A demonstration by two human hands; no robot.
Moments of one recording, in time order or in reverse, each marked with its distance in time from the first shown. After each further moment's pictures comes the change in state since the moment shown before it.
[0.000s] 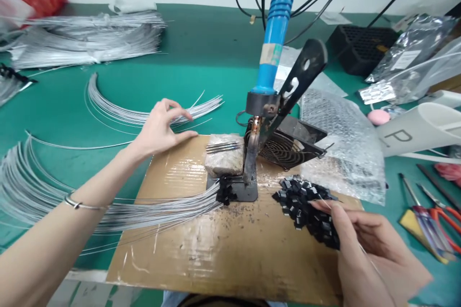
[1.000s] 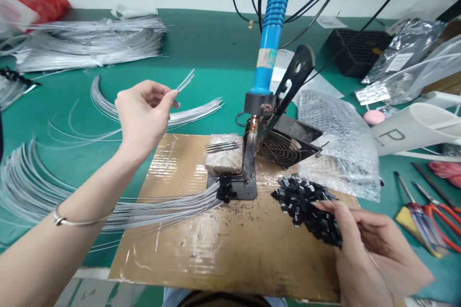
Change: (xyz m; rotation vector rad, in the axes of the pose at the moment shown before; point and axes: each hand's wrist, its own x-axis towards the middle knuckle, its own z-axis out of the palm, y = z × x) left_hand 0.005 0.060 -0.034 -0.270 0.412 -0.275; right_hand 0.001 -0.004 -0.001 0.039 0.059 -0.010
